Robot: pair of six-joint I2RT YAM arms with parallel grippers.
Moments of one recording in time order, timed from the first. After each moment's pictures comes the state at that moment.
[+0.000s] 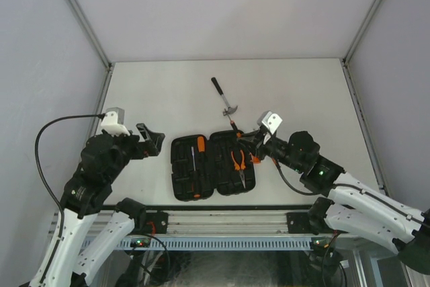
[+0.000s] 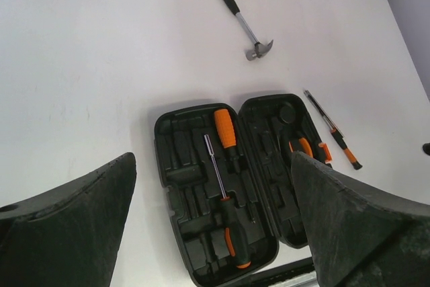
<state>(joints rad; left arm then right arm) -0.38 0.49 0.88 -0.72 -0.09 -0.44 0.85 0.78 0.60 0.07 -0.08 0.02</state>
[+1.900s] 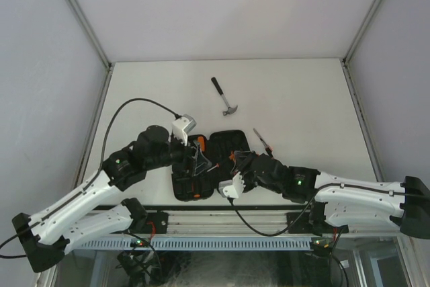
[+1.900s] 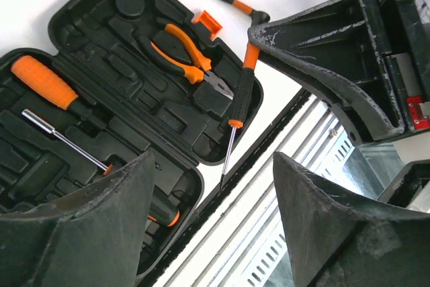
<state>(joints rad) -0.84 0.79 0.82 -0.54 0.16 -0.39 1.23 0.97 0.61 -0.17 0.24 -1.24</state>
